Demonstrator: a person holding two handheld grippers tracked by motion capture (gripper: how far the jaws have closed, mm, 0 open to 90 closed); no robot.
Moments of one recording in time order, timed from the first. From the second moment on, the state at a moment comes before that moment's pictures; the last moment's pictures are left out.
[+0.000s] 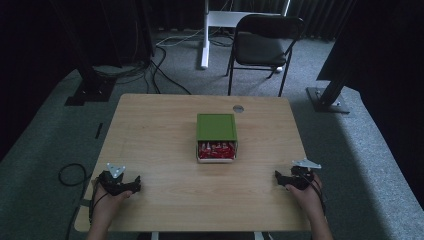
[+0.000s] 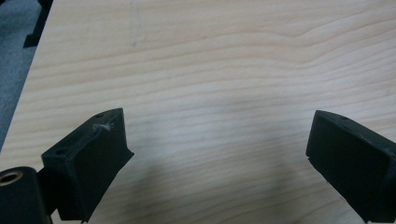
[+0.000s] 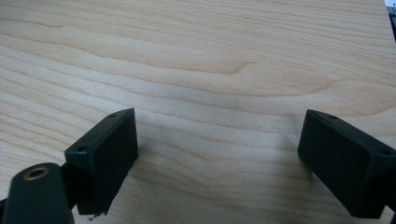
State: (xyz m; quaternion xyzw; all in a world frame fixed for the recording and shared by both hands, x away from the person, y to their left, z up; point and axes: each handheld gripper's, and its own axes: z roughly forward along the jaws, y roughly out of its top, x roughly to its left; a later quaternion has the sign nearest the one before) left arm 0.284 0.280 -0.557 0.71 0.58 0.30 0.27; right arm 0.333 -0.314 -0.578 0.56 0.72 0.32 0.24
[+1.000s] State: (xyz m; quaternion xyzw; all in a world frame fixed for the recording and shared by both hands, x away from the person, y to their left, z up) left arm 0.295 0.185 -0.524 0.79 0.42 0.34 0.29; right arm 0.332 -0.314 -0.578 0.56 0.72 0.32 0.24
